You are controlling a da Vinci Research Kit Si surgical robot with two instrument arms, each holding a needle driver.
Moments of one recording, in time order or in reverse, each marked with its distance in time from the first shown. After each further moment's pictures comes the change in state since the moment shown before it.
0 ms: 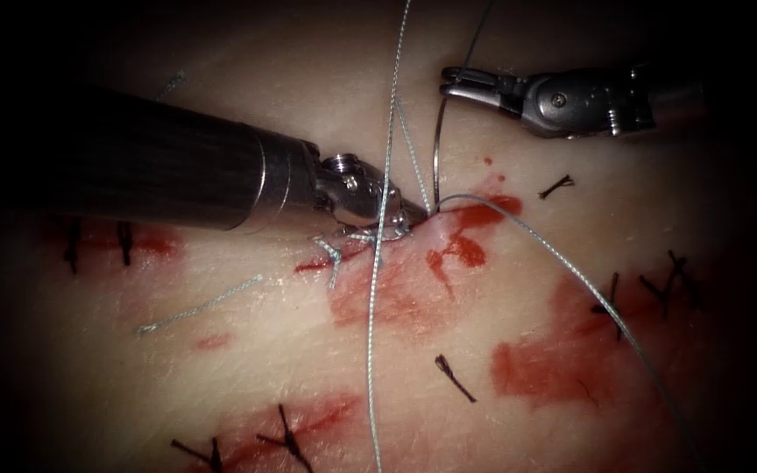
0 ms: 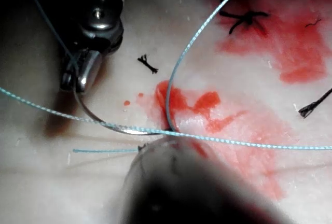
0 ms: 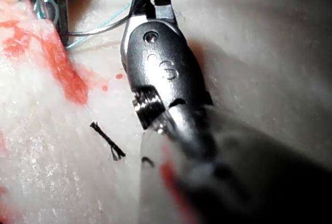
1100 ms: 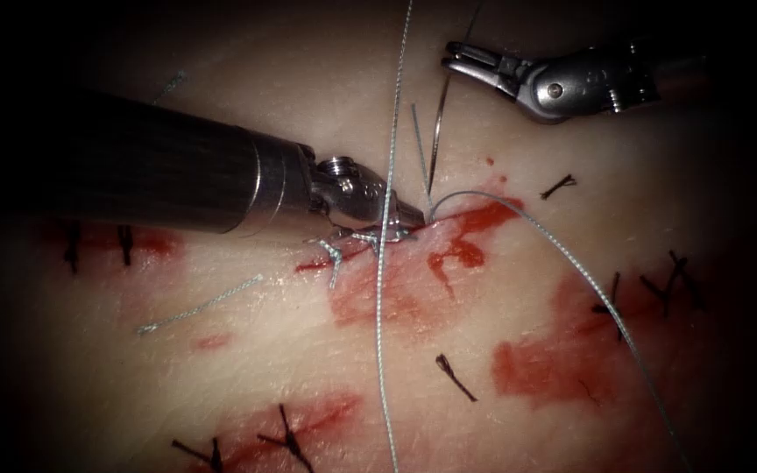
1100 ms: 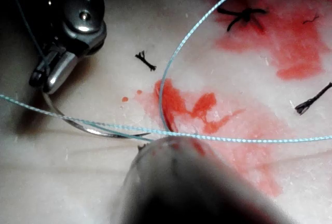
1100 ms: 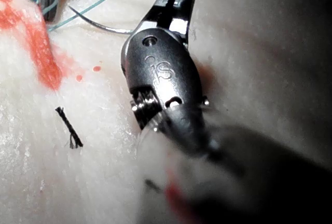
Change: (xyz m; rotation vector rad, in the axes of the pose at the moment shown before) right arm -0.001 0.000 -0.001 -0.005 -0.028 -0.357; left arm 0.000 0.000 0.000 0.003 0.009 -0.002
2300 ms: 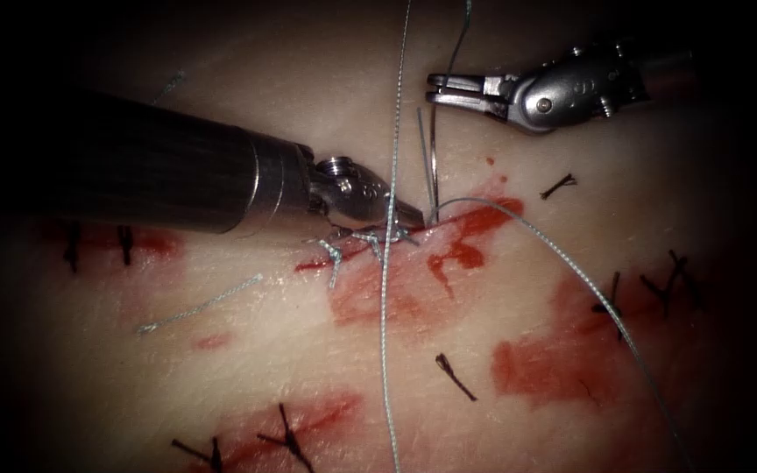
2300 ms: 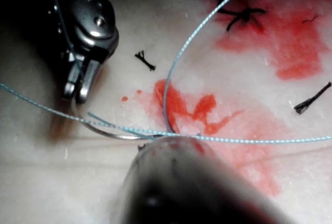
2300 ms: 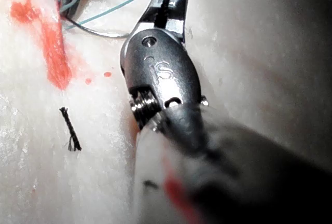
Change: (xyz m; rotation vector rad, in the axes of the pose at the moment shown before) right arm 0.000 -0.002 0.001 0.259 0.033 -0.072; left arm 0.000 0.000 0.000 0.002 0.003 0.000
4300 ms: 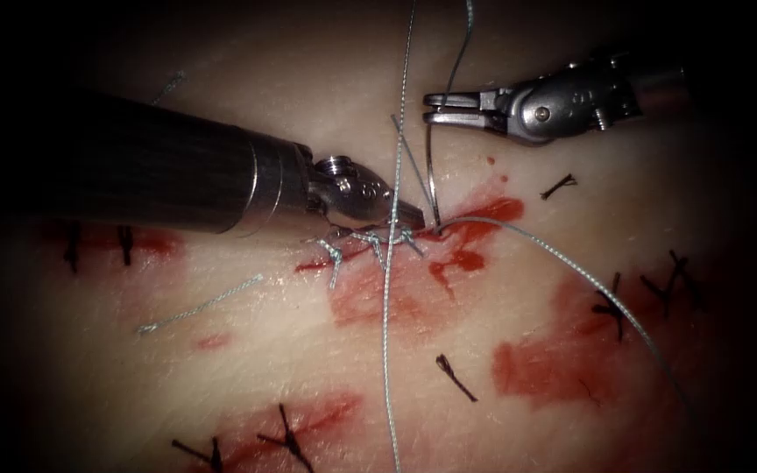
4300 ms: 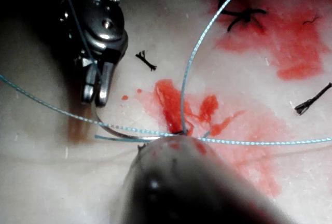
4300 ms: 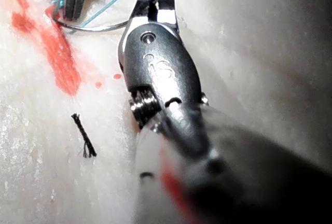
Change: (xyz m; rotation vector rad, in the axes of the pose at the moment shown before) right arm 0.001 -0.002 0.001 0.095 0.086 0.081; left arm 0.000 0.000 0.000 0.004 0.009 -0.007
